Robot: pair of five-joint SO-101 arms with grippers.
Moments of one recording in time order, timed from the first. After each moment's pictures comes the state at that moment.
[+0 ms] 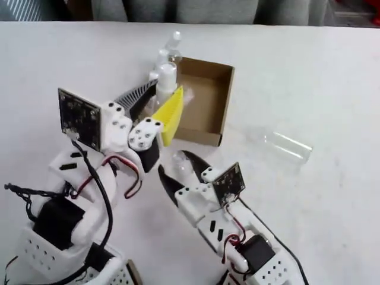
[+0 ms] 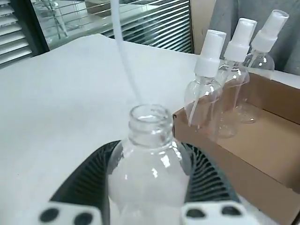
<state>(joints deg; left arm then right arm) 25.9 -60.4 33.2 42.0 11.5 -42.9 -102.7 96.4 26.8 -4.4</state>
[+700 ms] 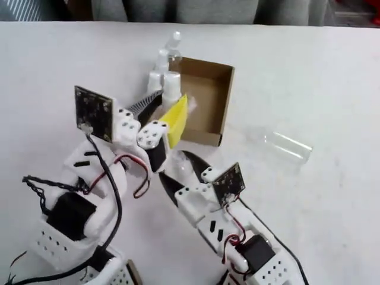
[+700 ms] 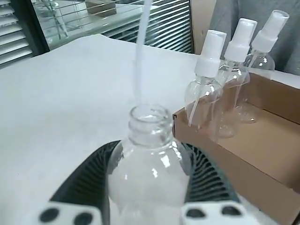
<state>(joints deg) 26.0 -60.5 41.4 40.7 14.3 -42.9 -102.7 96.4 26.8 -4.4</state>
